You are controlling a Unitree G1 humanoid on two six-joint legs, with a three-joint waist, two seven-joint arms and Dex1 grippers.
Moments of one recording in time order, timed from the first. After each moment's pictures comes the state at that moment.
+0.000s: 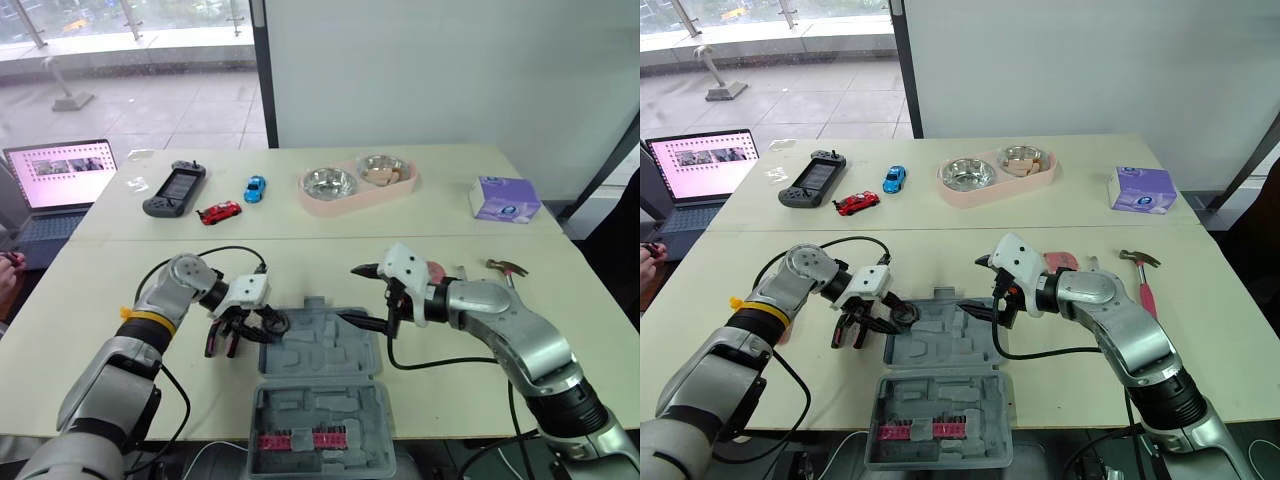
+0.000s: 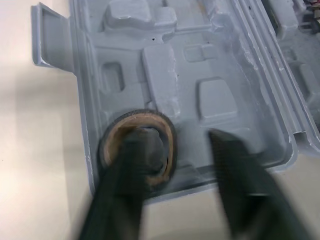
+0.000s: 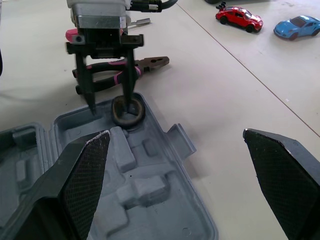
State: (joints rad) left arm -0.79 0.55 -0.34 0.78 0.03 -0.24 -1.58; right arm -0.40 -0.62 0.19 -0.37 0.34 0.65 0.82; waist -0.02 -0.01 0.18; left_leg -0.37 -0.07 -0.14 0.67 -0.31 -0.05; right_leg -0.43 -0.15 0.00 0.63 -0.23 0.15
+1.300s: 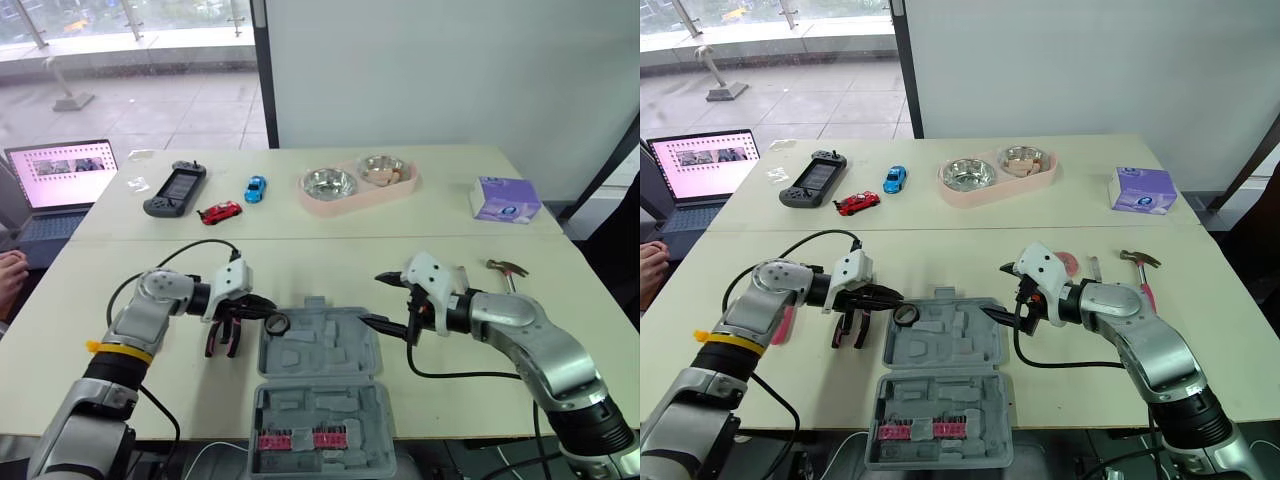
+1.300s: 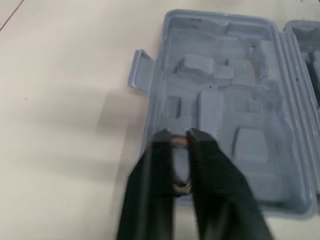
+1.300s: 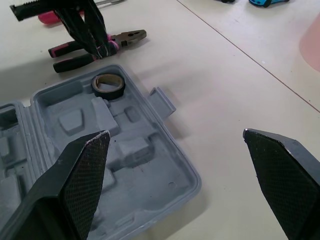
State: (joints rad) left arm -0.53 0.60 -0.17 0.39 -0.12 0.03 -1.34; right arm -0.29 -0.67 0.10 -0.37 0.34 0.63 0.82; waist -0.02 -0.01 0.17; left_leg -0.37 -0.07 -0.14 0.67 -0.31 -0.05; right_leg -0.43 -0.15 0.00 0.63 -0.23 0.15
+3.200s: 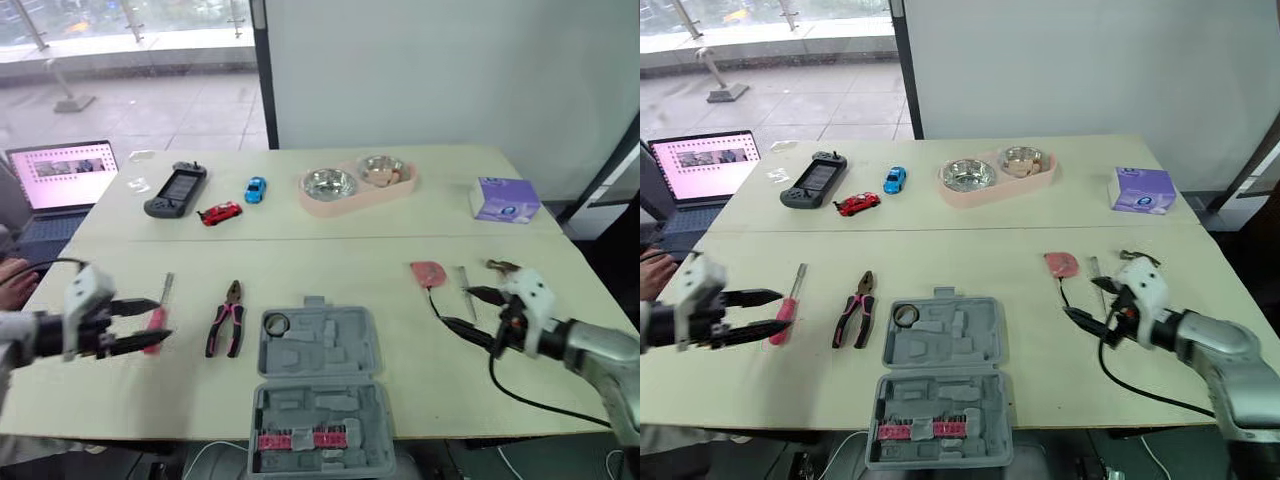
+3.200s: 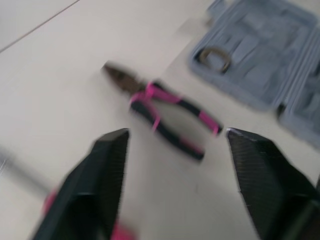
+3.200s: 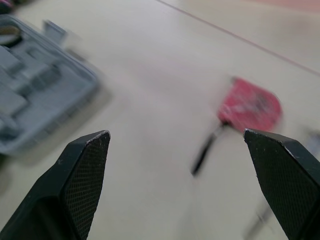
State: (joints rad) left arm 0.04 0.97 0.43 0.14 -0.41 0.29 -1.32; right arm 0.04 -0.78 -0.32 -0.15 0.39 0.42 0.90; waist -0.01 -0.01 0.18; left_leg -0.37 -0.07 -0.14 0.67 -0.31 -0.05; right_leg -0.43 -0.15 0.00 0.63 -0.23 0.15
